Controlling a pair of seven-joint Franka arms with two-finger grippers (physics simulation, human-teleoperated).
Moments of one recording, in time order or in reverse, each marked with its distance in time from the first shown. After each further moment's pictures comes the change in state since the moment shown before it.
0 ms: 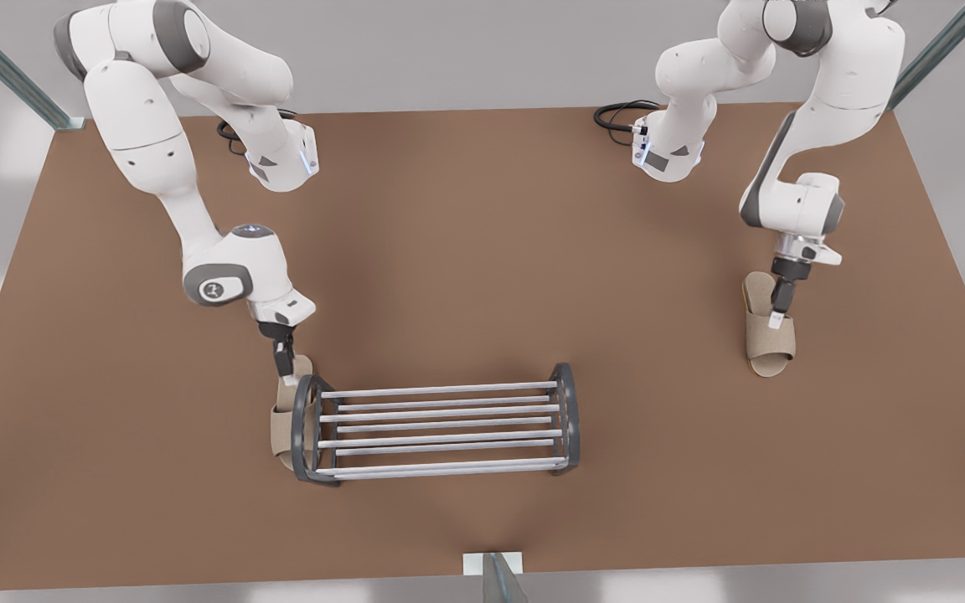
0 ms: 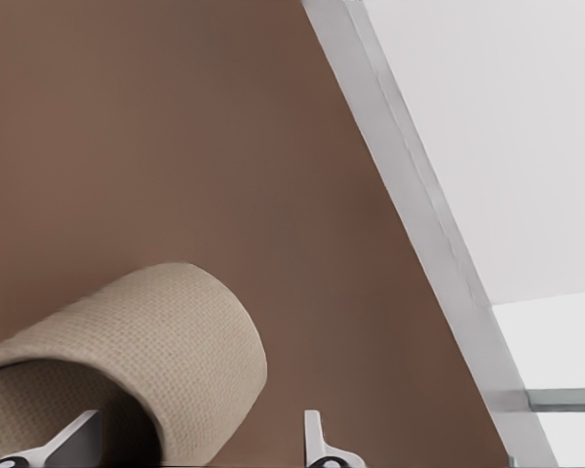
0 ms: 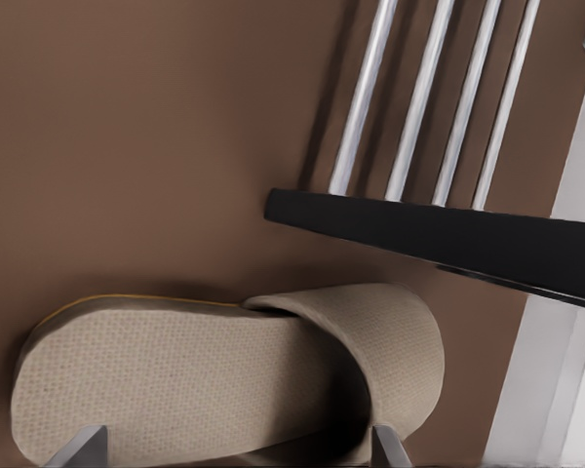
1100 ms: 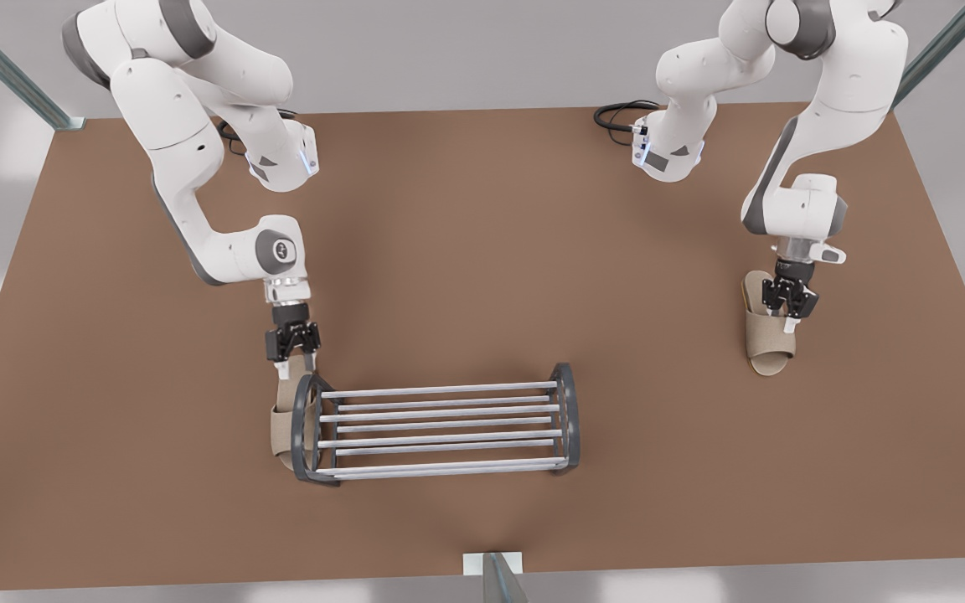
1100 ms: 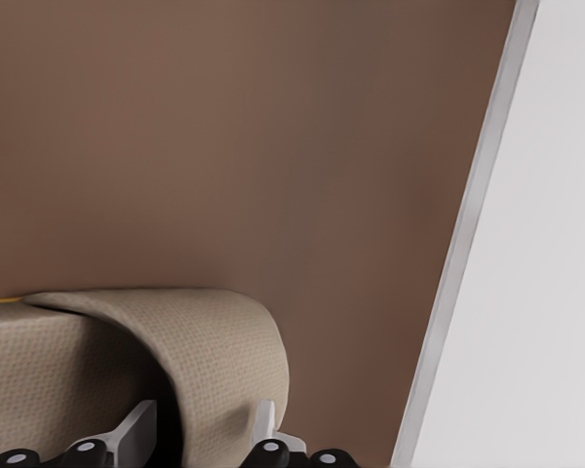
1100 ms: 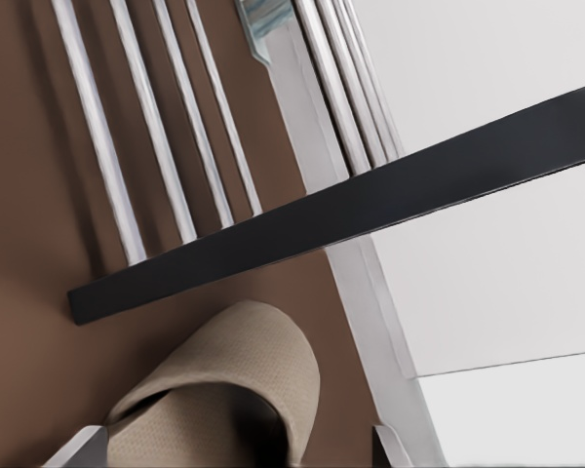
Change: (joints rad) left arm 0.034 0.005 -0.032 0.031 -0.081 0.073 -0.599; right arm -0.008 -0.024 0.160 -0.182 -0.868 -0.619 1.449
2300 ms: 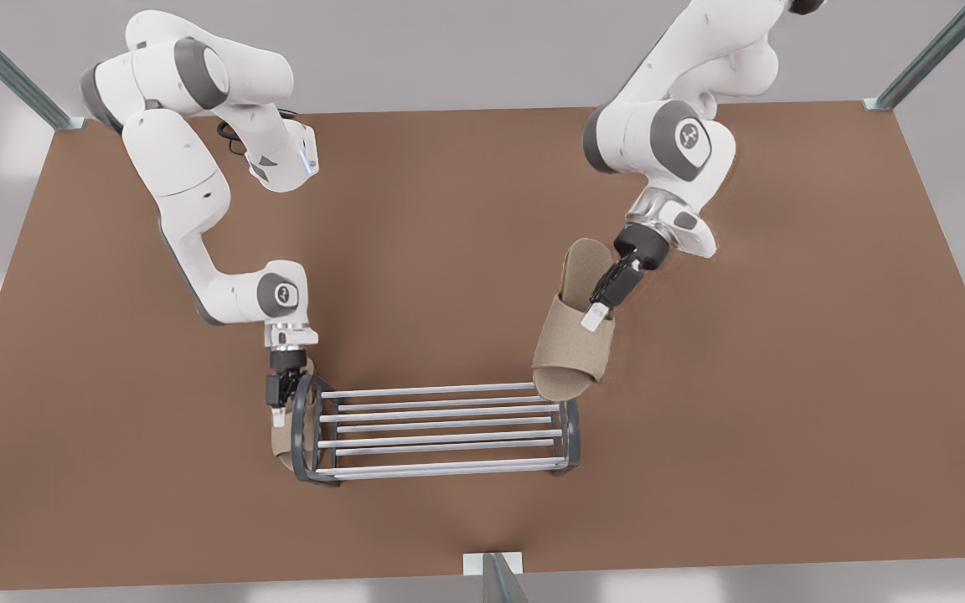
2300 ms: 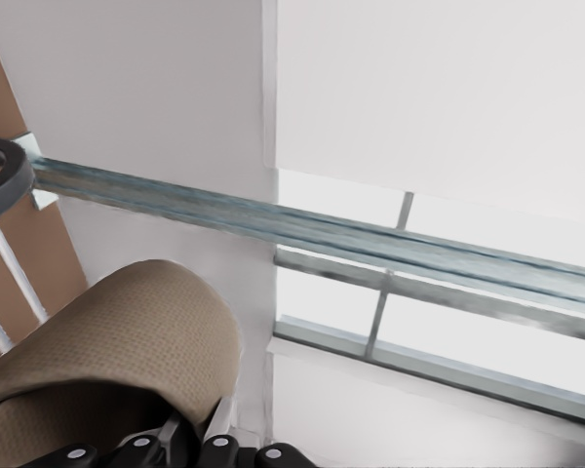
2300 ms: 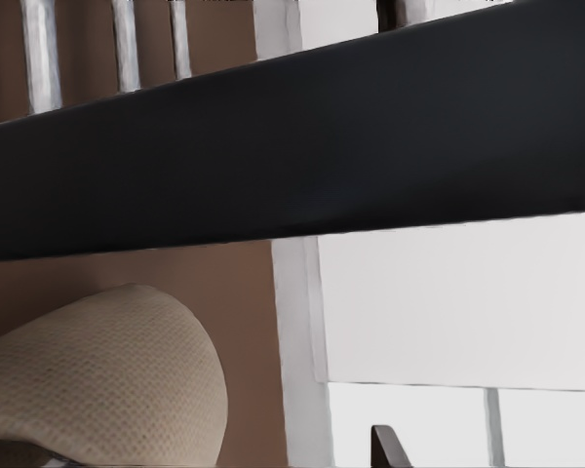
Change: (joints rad) left arm -0.503 -0.143 -0.553 0.789 0.067 0.604 -0.319; right arm 0.114 0.222 -0.131 0.297 0.000 -0.073 -0.267
